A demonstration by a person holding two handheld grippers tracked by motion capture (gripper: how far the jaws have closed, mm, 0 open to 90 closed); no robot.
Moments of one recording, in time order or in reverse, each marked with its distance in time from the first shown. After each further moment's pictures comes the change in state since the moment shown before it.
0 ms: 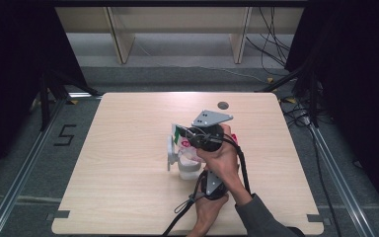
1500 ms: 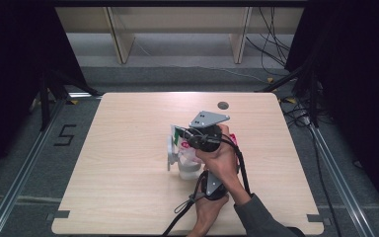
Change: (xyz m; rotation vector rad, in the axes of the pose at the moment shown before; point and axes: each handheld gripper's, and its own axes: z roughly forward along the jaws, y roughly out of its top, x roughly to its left) left arm -0.001 -0.001 -0.001 0.048 -0.103 -0.001; right arm -0.001 -0.001 0.003 0.029 -0.008 -0.037
